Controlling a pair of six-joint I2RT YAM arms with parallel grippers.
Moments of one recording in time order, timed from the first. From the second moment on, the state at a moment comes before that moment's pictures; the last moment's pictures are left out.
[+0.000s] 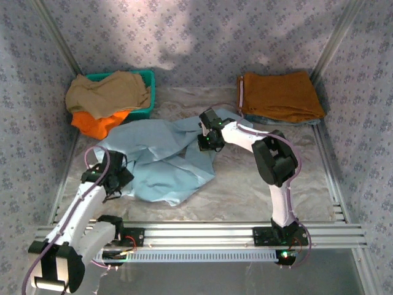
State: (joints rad) left arm -0.18 0.89 0.57 -0.95 -0.27 -0.93; right arm 0.59 2.05 1.46 -0.56 -0.13 0.35
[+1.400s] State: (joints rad) left arm 0.21 0.85 0.84 -0.73 -0.11 -0.79; right arm 0.26 1.22 1.33 -0.83 -0.07 0.45
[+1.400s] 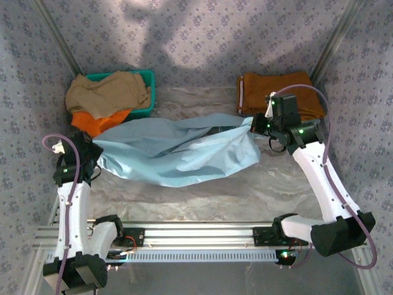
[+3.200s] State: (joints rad) left arm 0.35 0.94 0.67 -0.59 0.06 -0.83; right arm 0.12 1.59 1.06 -0.42 -0.23 0.84
